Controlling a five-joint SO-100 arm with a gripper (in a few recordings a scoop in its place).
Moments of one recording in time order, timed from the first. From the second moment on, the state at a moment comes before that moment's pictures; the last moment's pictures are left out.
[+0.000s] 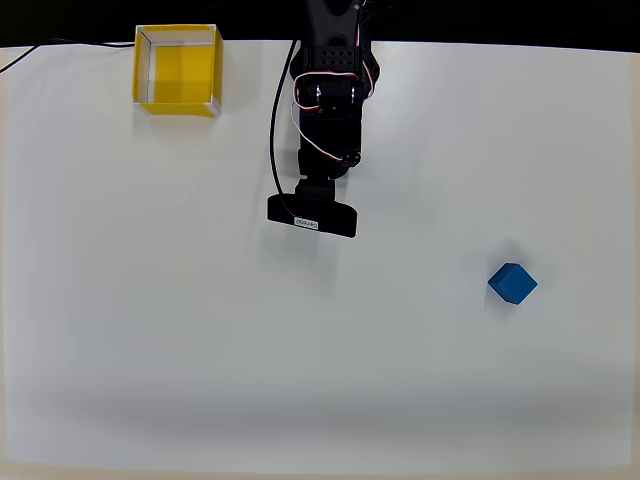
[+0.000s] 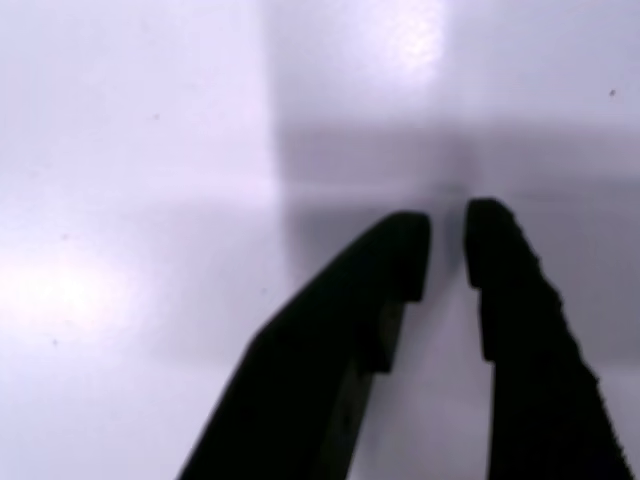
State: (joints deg) arm -1.5 190.3 178.7 76.9 -89.3
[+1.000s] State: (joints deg) arm -13.7 114.8 161.3 -31.0 -88.8
